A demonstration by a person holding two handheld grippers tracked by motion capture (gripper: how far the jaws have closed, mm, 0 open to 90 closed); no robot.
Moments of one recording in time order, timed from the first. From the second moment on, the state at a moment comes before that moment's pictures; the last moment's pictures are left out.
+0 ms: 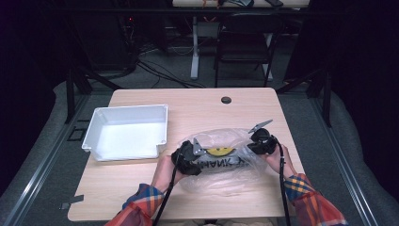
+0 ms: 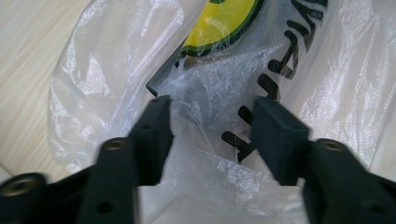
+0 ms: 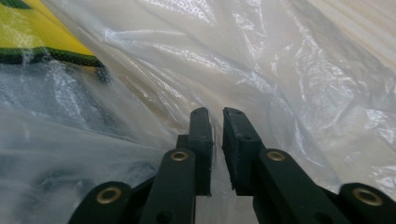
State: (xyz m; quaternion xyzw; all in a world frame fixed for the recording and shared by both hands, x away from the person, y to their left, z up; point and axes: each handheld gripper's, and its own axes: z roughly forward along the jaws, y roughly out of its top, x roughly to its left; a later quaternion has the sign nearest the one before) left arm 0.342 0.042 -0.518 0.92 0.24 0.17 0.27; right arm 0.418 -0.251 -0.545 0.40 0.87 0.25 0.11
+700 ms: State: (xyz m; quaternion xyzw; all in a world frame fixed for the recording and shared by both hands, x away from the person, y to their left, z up) left arm 0.333 0.047 -0.553 0.94 0.21 0.03 0.26; right arm 0.427 -0.246 -0.555 0.41 0.87 0.23 0.13
